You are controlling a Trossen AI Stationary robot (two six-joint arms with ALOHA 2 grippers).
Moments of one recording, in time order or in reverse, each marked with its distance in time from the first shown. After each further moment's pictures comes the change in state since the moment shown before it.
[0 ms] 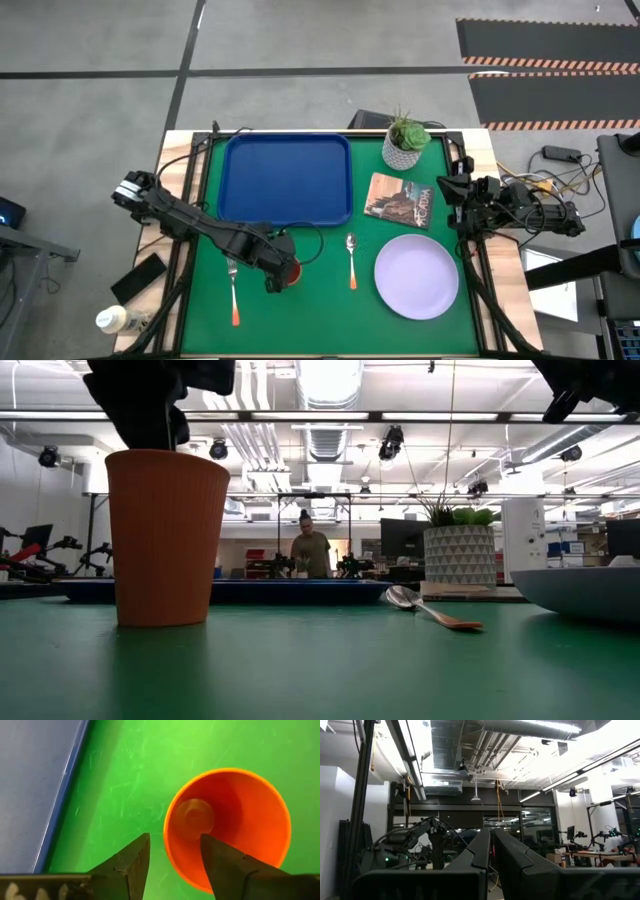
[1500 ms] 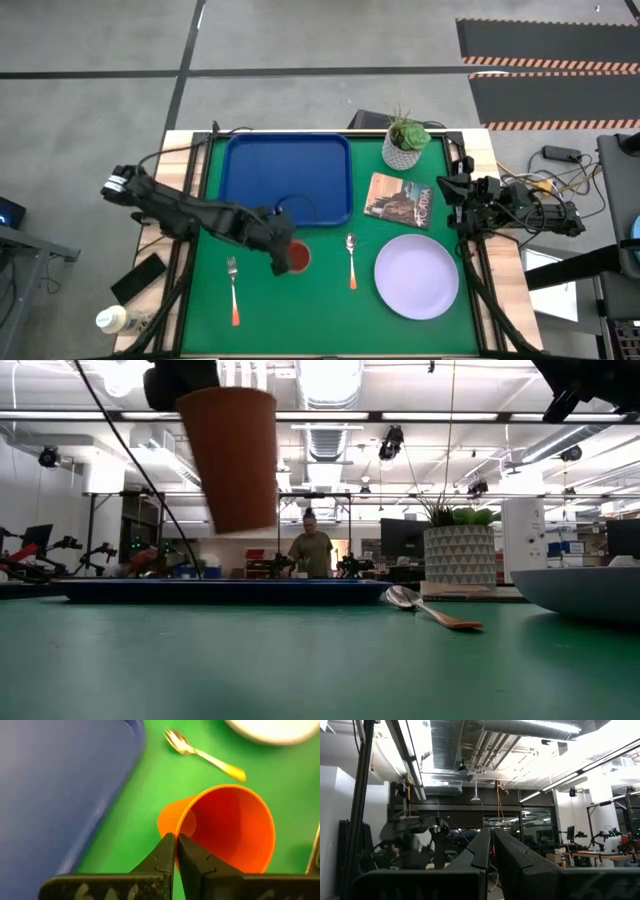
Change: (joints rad) left arm 0.108 -0.138 0.079 0.003 -0.072 -0.024; right arm 0.000 0.000 0.000 0.000 0.001 0.000
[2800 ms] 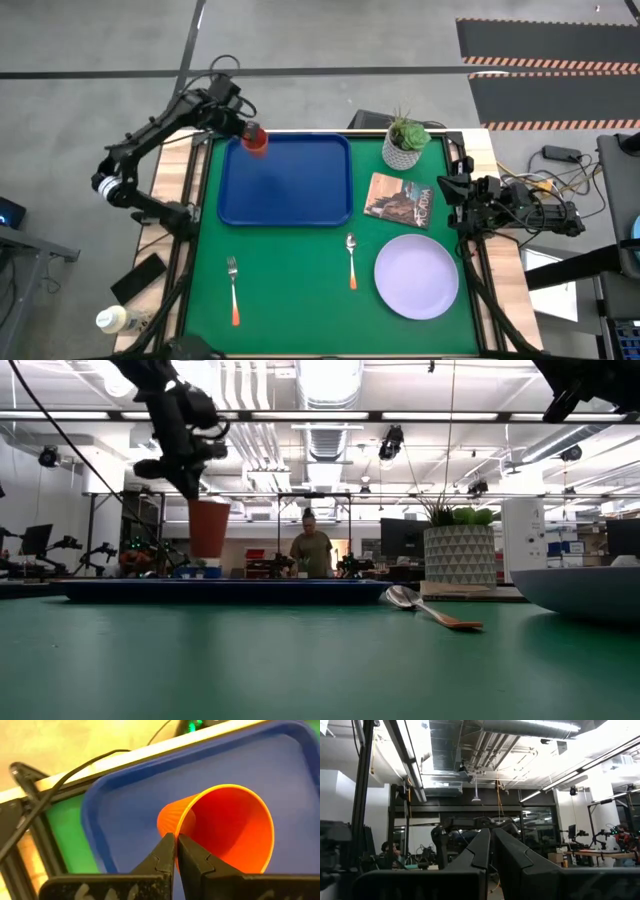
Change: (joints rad) left arm 1.280 -0.049 -0.006 -0.101 0.287 0.472; right arm 0.000 0.000 0.000 0.005 0.003 0.020
